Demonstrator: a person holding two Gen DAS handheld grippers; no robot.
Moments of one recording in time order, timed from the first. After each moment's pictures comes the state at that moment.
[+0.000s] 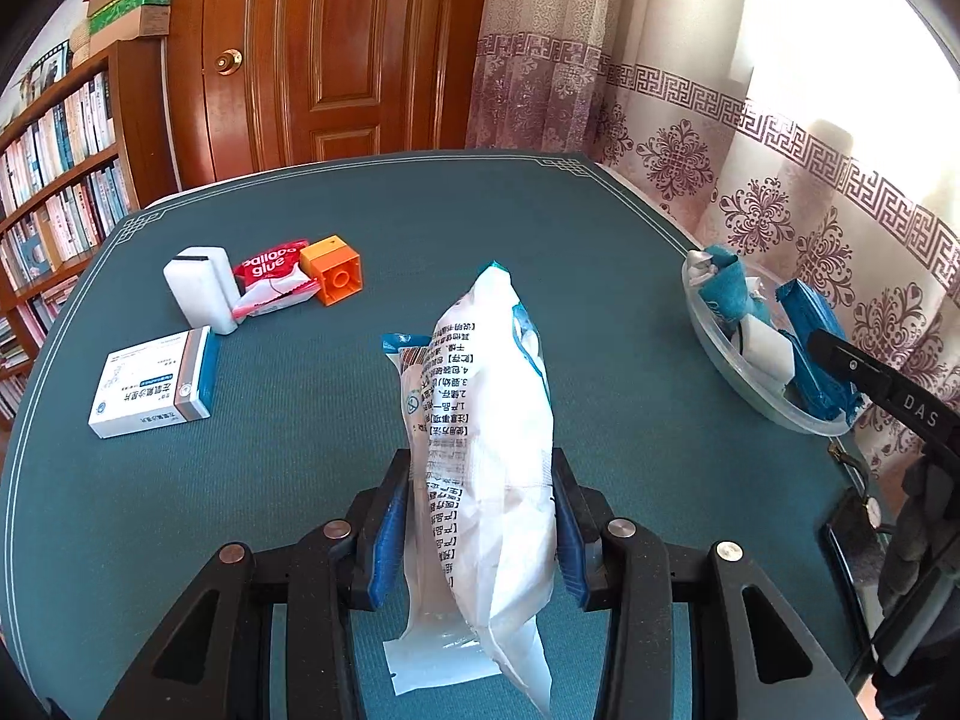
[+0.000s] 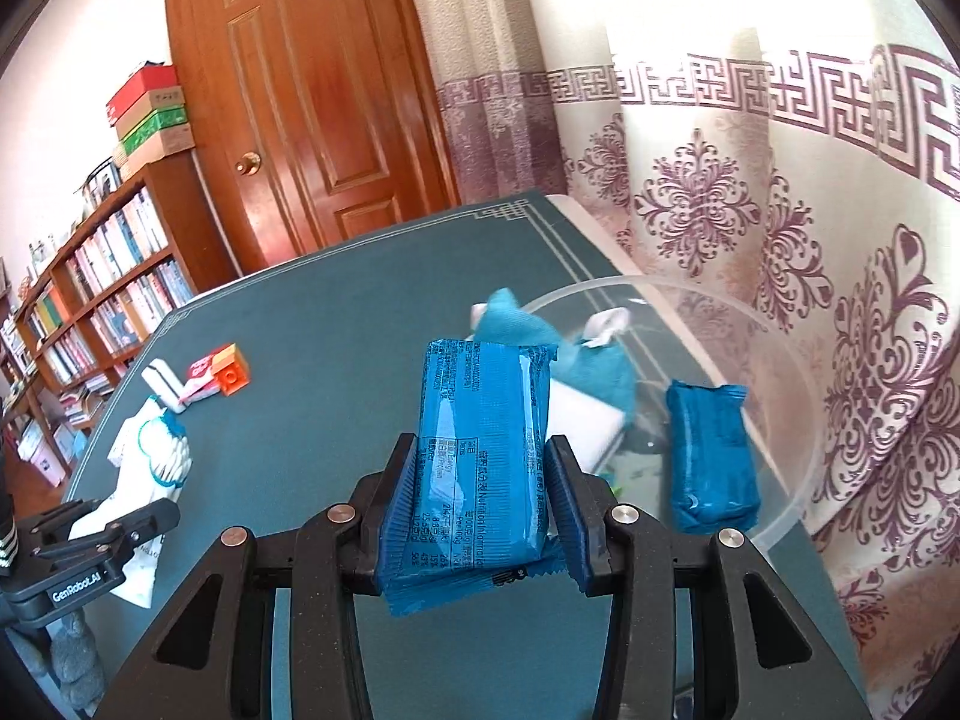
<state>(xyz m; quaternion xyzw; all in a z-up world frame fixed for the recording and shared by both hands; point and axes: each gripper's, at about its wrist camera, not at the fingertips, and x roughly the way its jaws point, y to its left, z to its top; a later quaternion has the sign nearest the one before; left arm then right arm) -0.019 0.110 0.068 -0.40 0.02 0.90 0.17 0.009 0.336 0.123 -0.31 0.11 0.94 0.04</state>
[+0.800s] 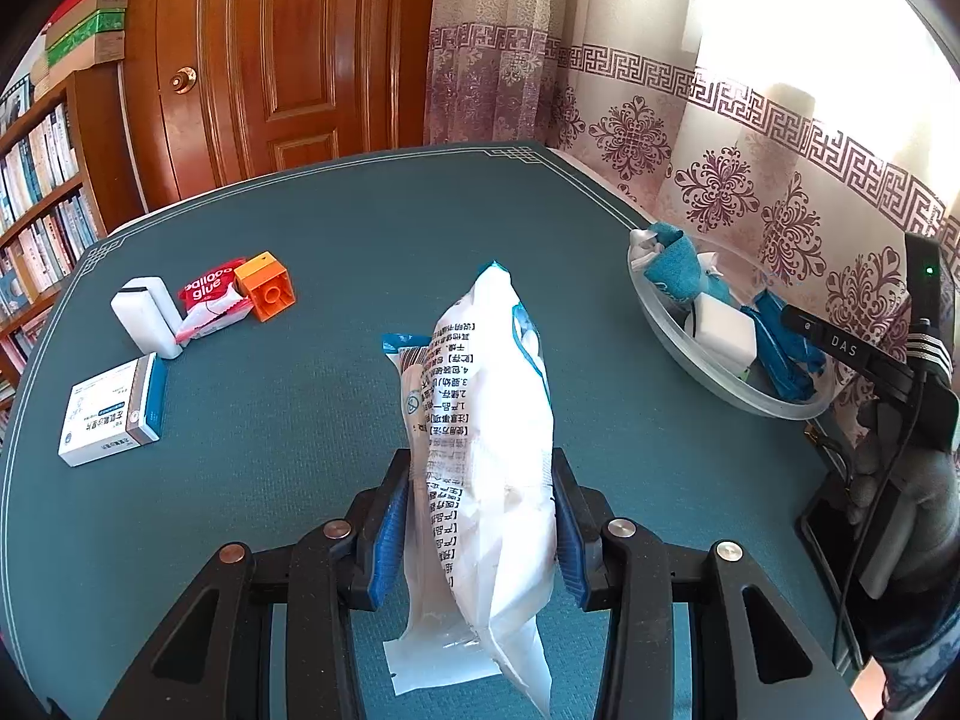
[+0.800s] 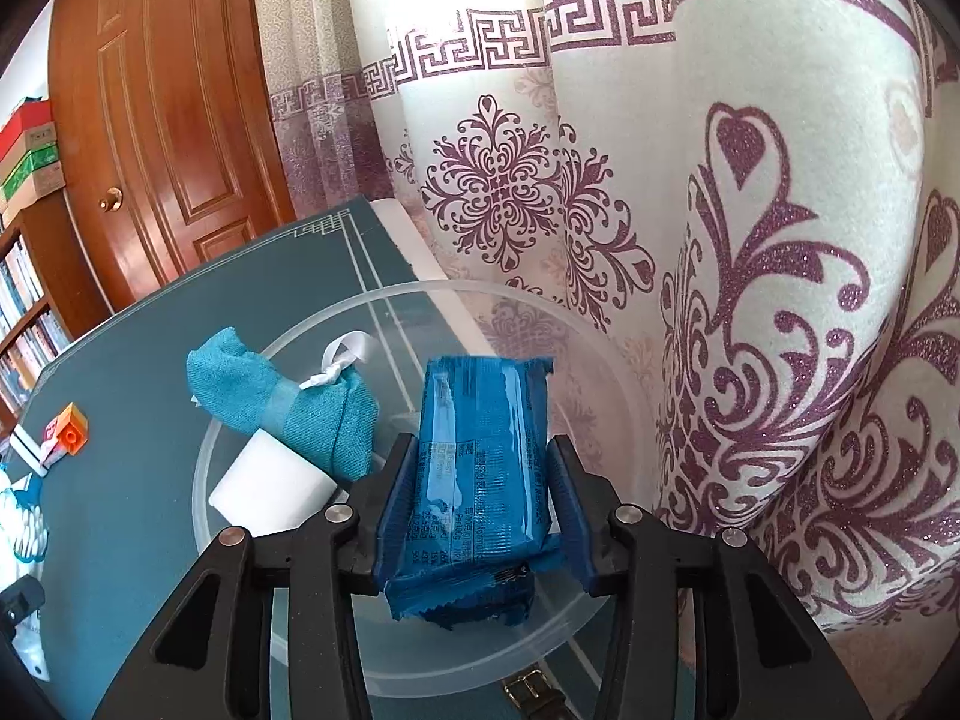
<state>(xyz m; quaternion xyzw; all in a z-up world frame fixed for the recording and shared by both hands) -0.013 0.147 0.069 -0.40 0.05 0.89 0.20 -0.015 0.421 0.093 -0.32 0.12 0.93 0.17</state>
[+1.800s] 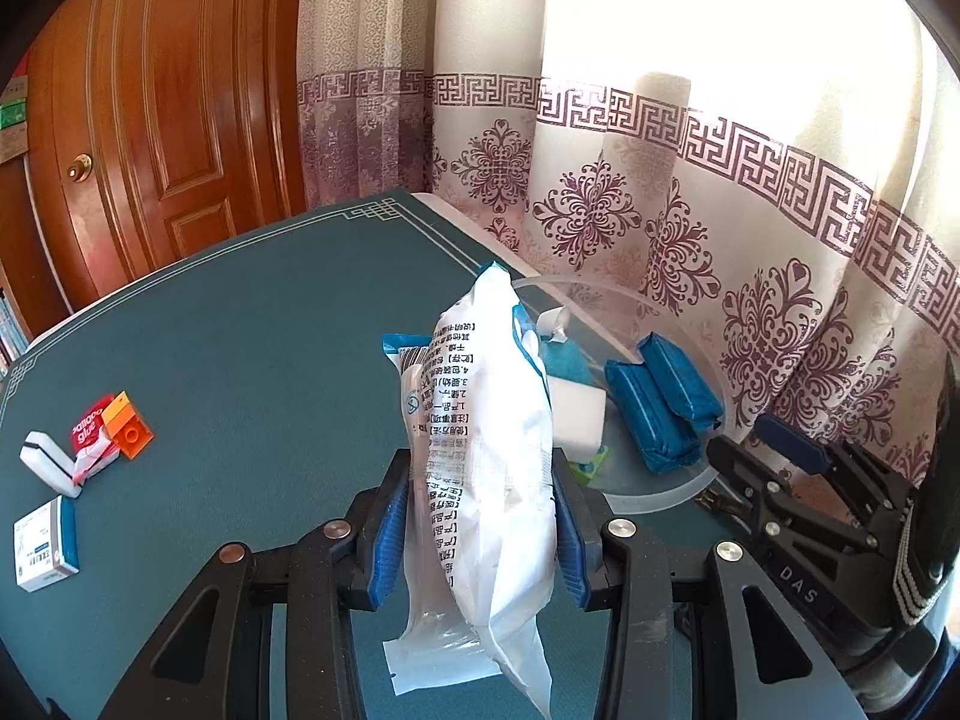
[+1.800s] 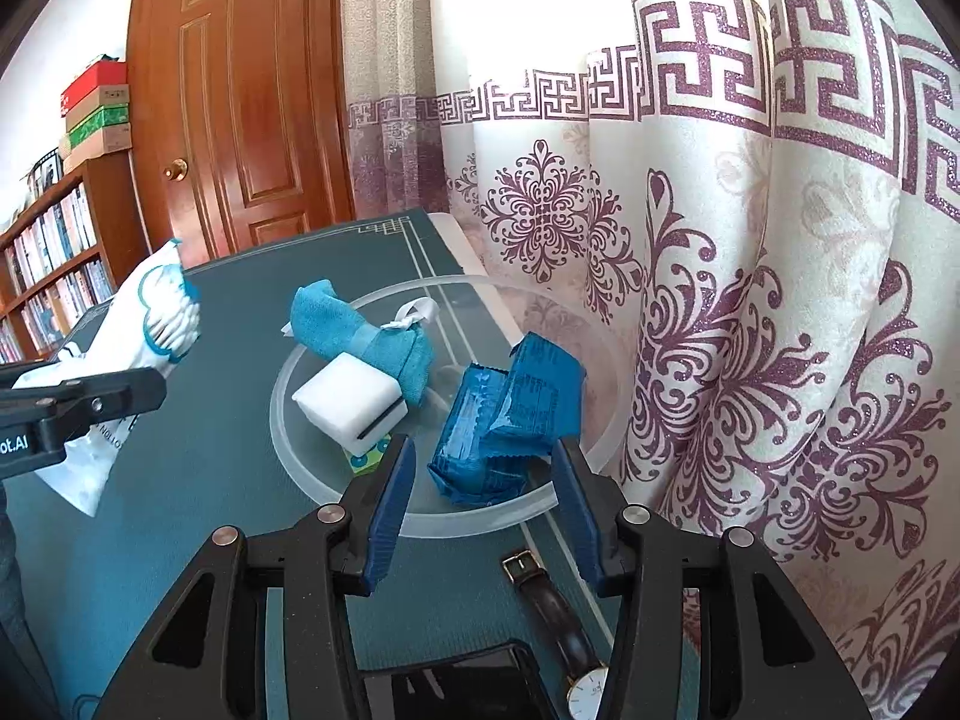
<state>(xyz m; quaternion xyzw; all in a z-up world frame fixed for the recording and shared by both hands) -0.017 0.260 0.107 -0.36 0.08 0.88 0.29 0.062 0.387 0.106 -0.29 0.06 0.95 0.12</state>
